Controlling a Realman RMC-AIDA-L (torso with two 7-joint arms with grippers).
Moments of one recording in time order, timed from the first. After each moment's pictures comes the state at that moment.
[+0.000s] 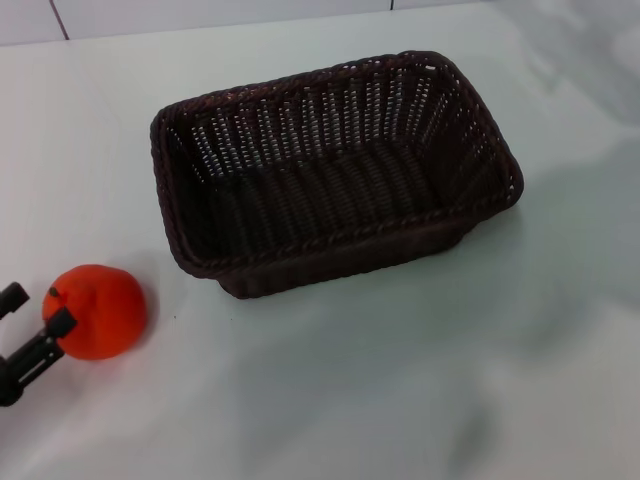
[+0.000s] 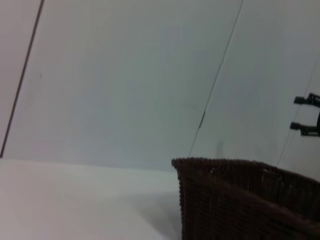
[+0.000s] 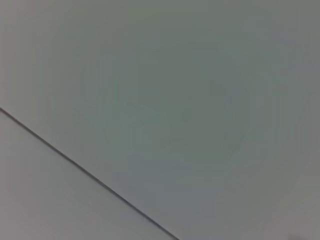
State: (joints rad) left arm -0.08 -2.00 -2.24 -0.23 1.32 -1.53 2.30; right arm 0.69 1.96 -0.24 -0.45 1.33 1.08 1.98
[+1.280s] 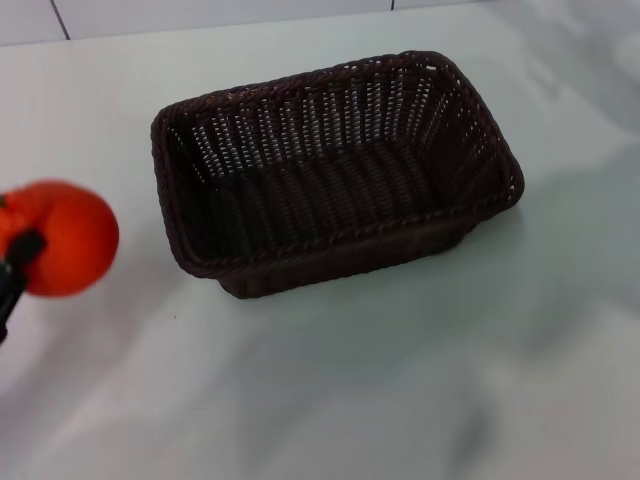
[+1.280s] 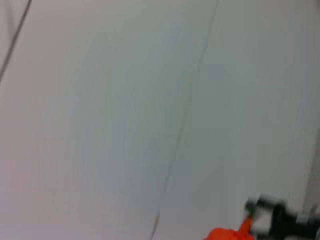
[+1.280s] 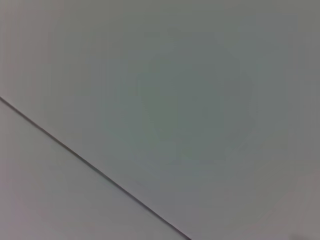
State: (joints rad) left arm -0.13 -2.04 -2.41 -0.26 1.36 -1.76 2.30; right arm 0.67 1.96 -0.25 -0.45 1.33 1.10 1.97
